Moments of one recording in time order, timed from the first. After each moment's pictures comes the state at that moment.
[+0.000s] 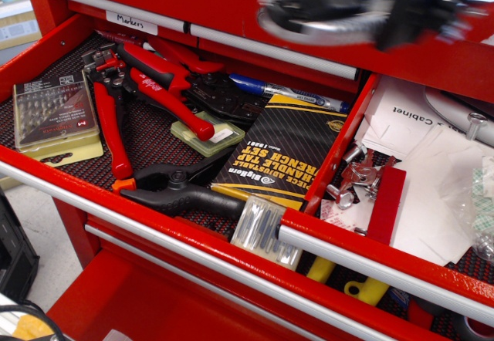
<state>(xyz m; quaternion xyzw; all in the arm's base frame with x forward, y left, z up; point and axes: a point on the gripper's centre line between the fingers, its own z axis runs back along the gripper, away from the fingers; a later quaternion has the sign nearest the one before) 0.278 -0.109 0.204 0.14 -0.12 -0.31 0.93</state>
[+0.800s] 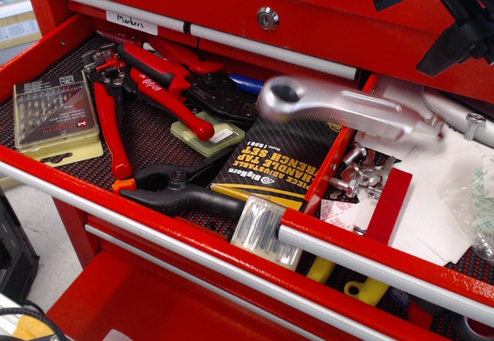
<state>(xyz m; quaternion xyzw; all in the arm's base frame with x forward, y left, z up) 0.287 -0.119 0.198 0.16 -0.15 -0.26 0.94</state>
